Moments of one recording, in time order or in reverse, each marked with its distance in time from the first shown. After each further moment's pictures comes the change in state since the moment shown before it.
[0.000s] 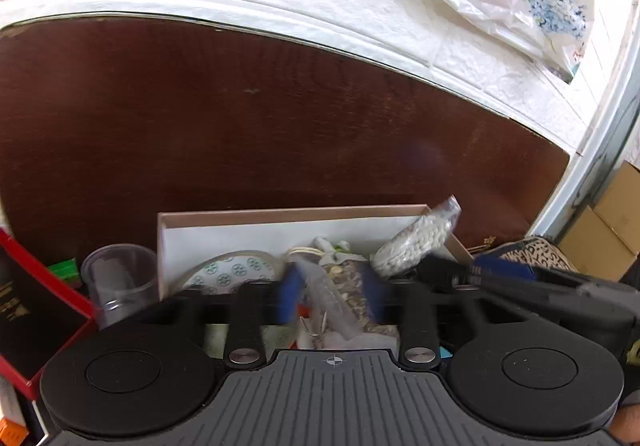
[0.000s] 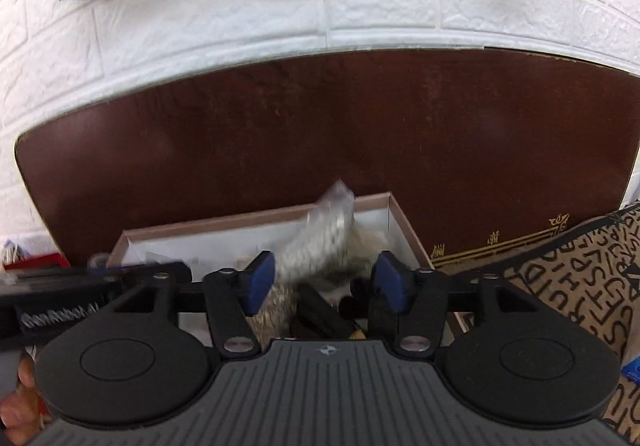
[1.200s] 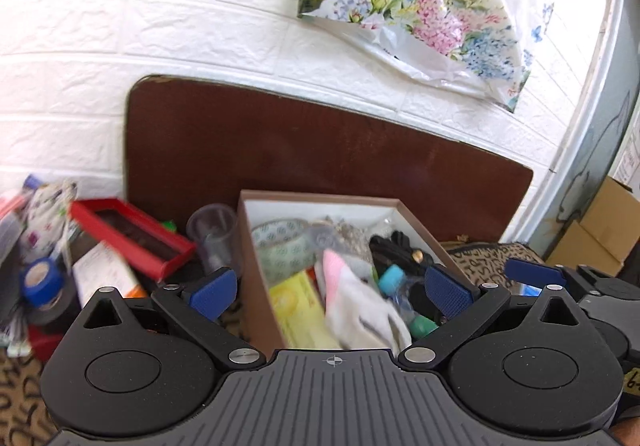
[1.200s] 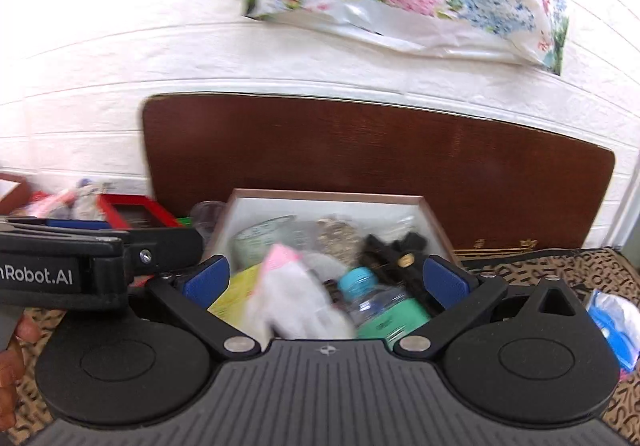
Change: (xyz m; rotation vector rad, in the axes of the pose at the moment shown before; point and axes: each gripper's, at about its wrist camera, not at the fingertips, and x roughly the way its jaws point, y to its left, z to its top) left arm -0.187 -0.010 -0.056 -0.014 -0.091 0.043; right arm -0.159 0.087 -0.049 -0.187 -0.092 0.017
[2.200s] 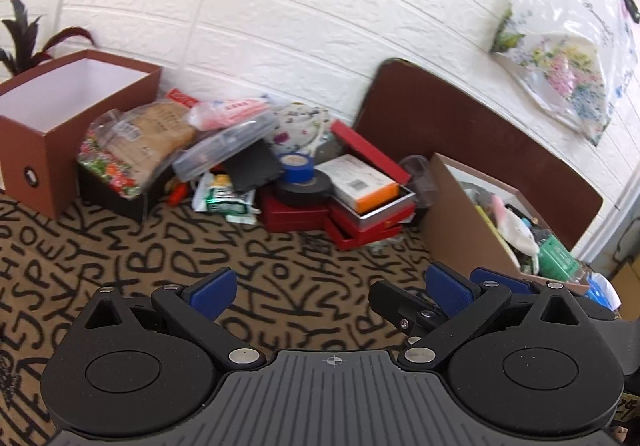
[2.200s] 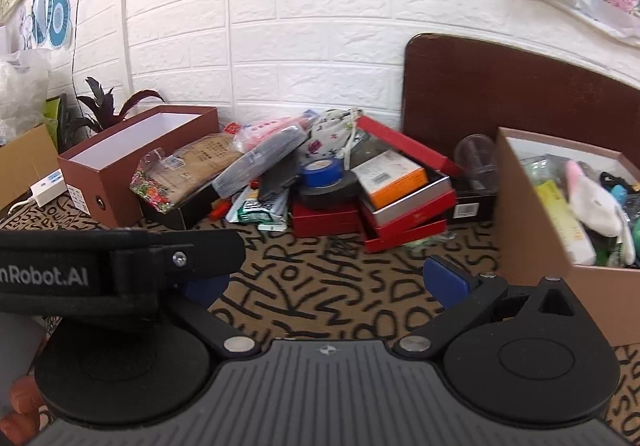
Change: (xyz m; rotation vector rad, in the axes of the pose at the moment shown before) left arm -0.176 0.168 -0.122 -0.219 -0.042 0.217; right arm -0.051 0.229 -0.086 -0.081 0.036 0.326
